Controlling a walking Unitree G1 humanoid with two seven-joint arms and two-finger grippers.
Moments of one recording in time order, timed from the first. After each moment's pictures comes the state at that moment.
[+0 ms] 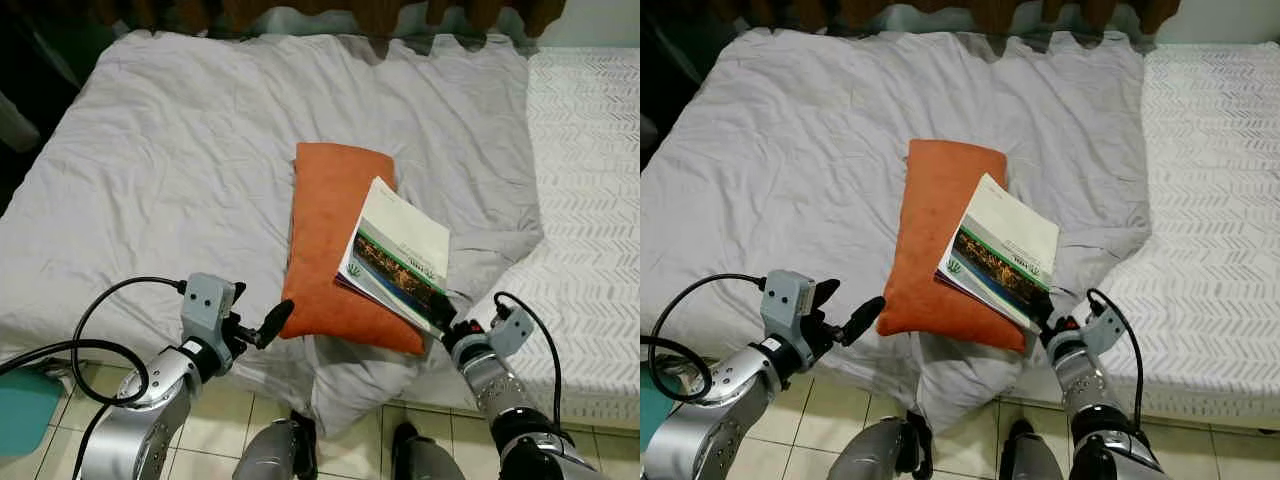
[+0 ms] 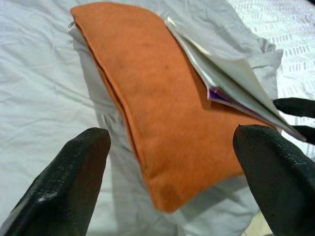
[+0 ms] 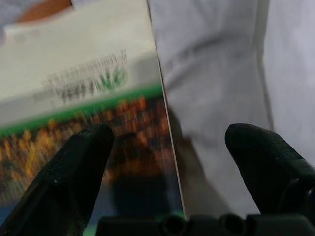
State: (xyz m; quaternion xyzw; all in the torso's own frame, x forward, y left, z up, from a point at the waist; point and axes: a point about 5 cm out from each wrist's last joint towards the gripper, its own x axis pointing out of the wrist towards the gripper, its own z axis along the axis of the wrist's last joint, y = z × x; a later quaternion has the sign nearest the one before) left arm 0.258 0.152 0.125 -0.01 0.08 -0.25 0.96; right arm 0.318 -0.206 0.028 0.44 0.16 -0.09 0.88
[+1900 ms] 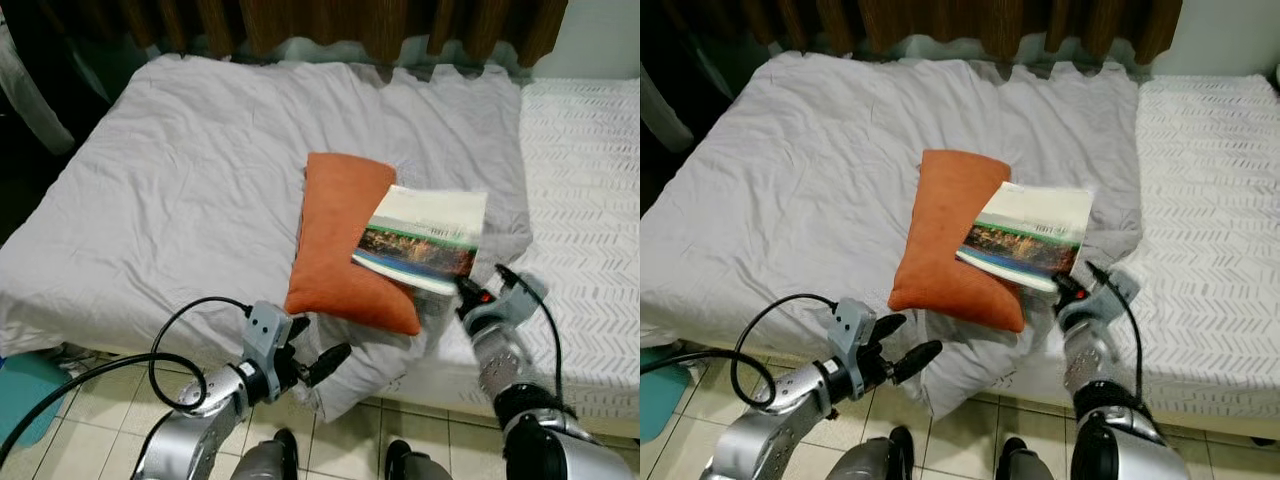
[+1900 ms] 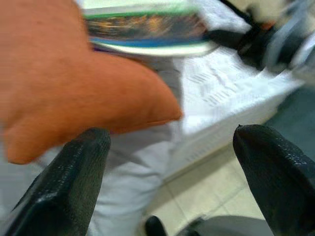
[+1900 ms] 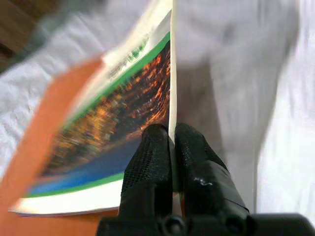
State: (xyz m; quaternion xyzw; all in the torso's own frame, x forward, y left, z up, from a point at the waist) left arm 0.259 0.100 0.082 -0.05 0.11 -0.38 0.91; right arm 0.347 -0.228 0.082 0.27 0.05 -0.09 0.96
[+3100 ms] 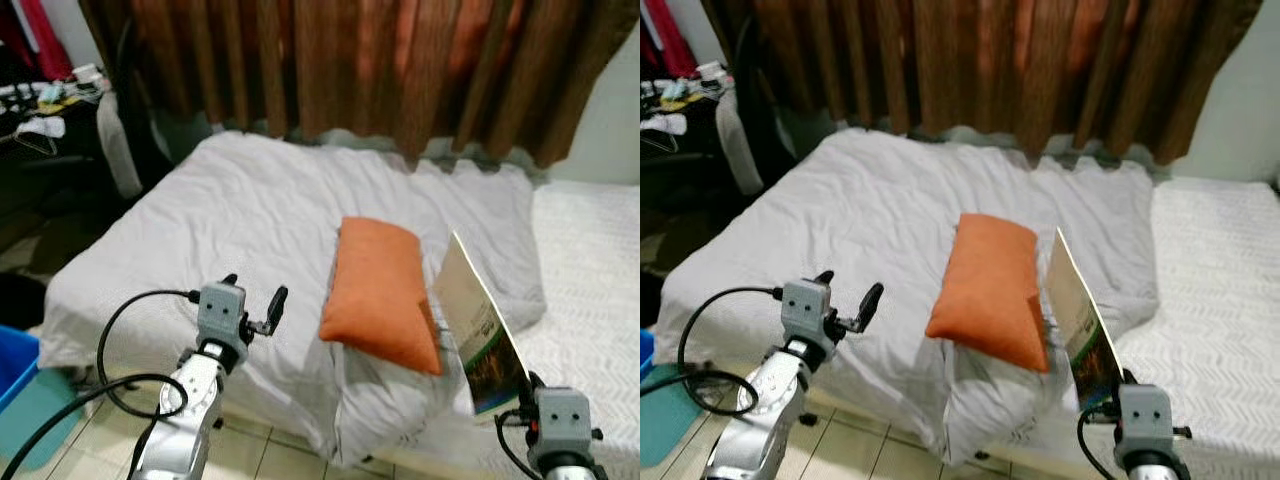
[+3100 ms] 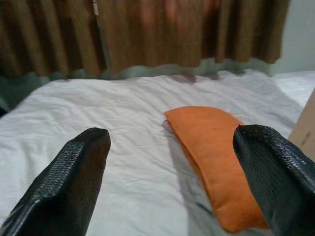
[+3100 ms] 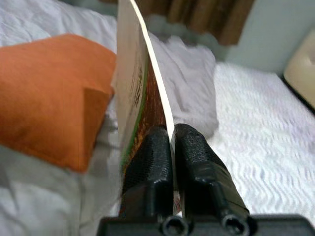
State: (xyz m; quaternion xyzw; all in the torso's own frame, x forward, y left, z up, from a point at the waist) left arm 0.282 0.138 0.091 0.02 -0.02 -0.15 0.99; right arm 0.188 -0.254 0.032 -0.13 0.09 -0.09 0.98
